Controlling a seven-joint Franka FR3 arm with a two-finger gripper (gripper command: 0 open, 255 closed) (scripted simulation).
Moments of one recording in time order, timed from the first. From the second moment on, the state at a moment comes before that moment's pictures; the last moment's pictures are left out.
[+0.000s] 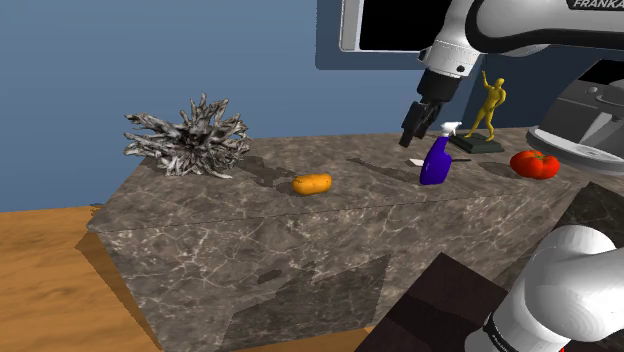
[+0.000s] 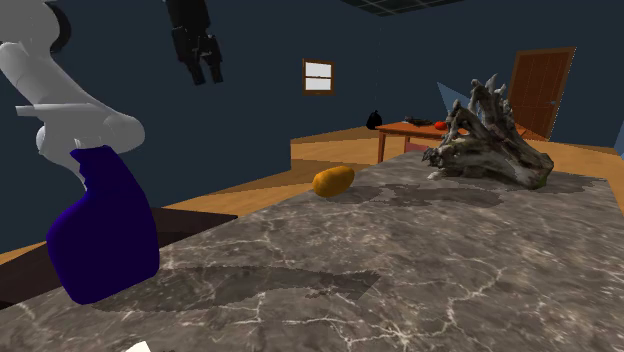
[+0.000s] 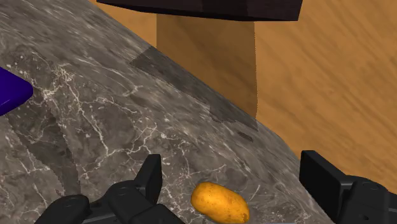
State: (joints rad) arm -0.01 -0.75 -0.06 -2.28 0.06 1.70 -0.16
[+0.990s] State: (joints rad) arm 0.11 -0.23 -0.15 -2.05 0.03 1.86 -0.61
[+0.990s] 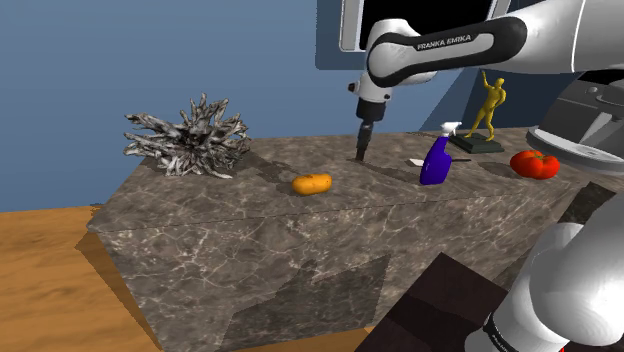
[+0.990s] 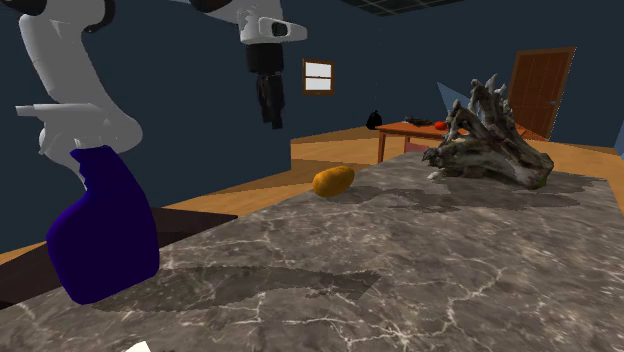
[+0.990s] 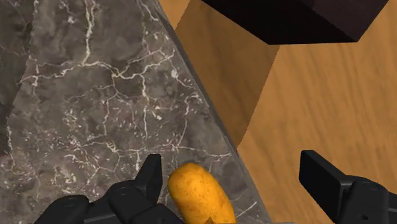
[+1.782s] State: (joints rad) arm 0.16 0.24 -0.12 -1.72 0.03 1.90 -0.95
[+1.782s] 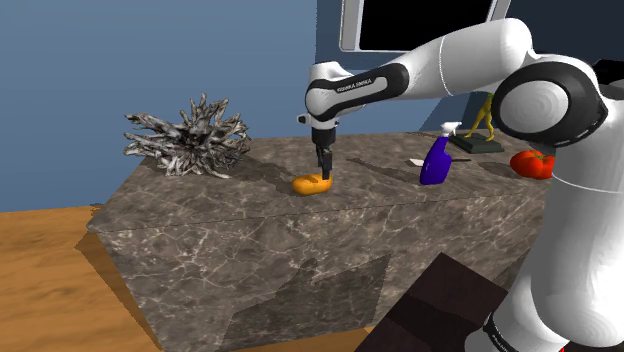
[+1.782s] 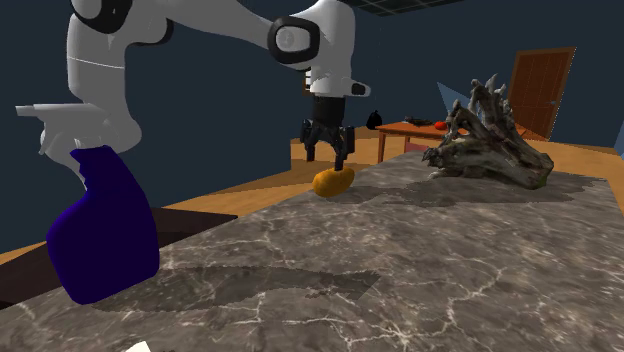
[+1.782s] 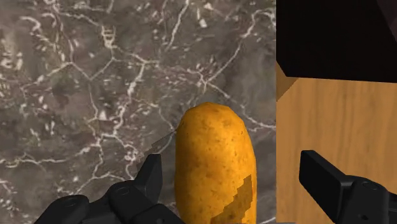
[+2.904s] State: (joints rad) arm 0.16 0.31 -0.11 -1.74 0.03 1.98 -0.97
